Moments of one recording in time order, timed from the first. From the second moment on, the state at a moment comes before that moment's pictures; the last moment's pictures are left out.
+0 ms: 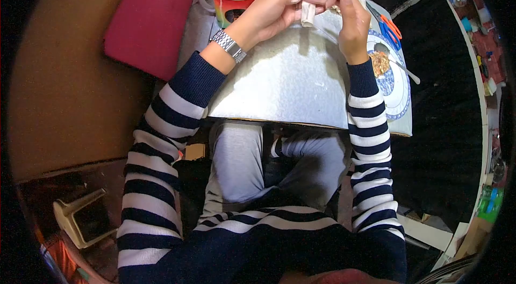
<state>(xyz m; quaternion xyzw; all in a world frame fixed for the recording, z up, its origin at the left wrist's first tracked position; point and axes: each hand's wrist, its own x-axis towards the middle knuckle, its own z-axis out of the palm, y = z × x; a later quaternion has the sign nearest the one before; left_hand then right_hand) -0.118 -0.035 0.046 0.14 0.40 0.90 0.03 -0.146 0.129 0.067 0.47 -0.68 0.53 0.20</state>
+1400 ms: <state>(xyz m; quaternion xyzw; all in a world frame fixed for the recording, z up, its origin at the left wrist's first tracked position) -0.121 -0.035 0.034 0.24 0.43 0.86 0.09 -0.147 0.136 0.068 0.52 -0.72 0.39 0.25</state>
